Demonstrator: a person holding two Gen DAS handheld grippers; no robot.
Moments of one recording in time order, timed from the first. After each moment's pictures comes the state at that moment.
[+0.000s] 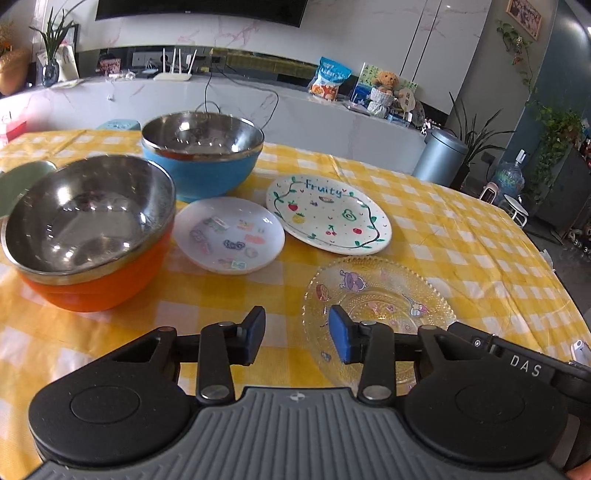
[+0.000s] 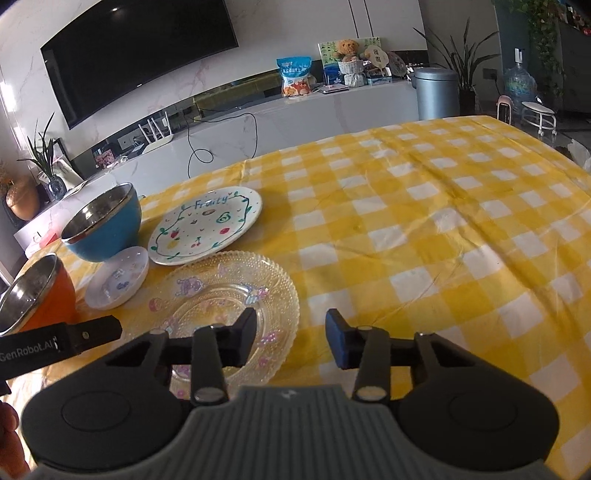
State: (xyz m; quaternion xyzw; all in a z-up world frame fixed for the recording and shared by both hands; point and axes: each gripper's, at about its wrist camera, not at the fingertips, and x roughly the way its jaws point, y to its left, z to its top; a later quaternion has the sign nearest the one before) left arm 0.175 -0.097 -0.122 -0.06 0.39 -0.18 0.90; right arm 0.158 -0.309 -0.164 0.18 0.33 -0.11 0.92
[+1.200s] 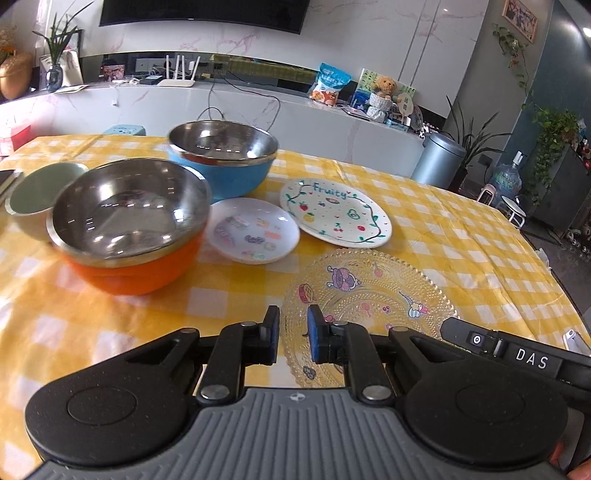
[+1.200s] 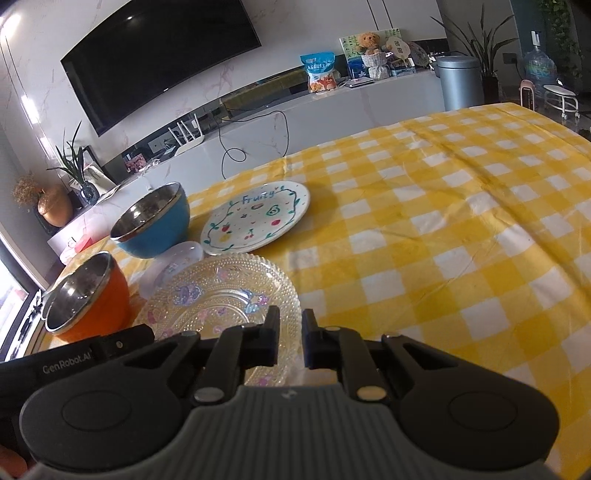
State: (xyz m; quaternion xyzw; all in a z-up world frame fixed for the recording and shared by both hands) left arm 0.142 -0.065 -0.103 -0.05 0.37 -0.17 0.91; right arm 0.136 -0.283 -0.150 0.21 0.32 -0.06 0.92
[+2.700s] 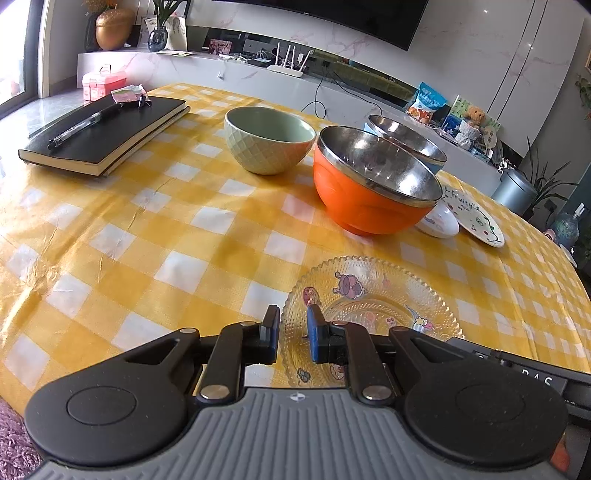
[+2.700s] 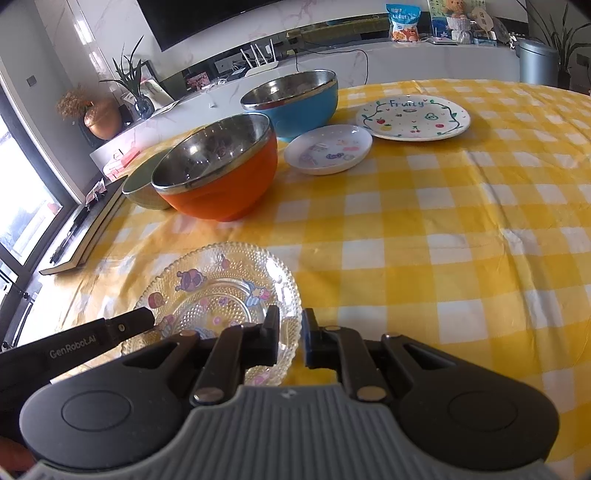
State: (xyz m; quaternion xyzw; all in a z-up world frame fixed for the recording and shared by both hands) left arm 0.104 0.087 -0.129 -0.12 0.39 -0.06 0.91; right arm 0.136 -0.125 -0.167 0.15 0.40 0.04 0.90
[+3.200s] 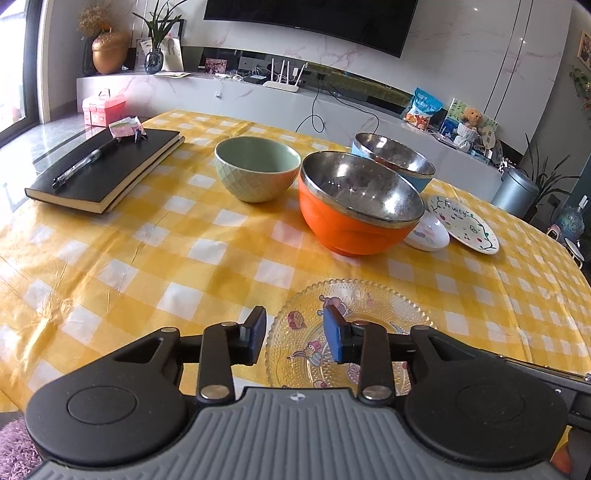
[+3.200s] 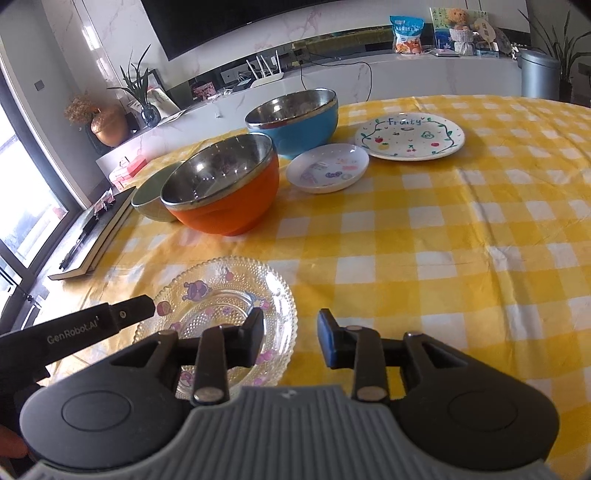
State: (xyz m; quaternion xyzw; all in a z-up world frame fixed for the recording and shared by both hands) left arm 0.099 0.071 -0.101 -0.08 0.37 -0.05 0.92; right arm 0.125 -0.136 -0.150 0.15 0.38 0.04 0.91
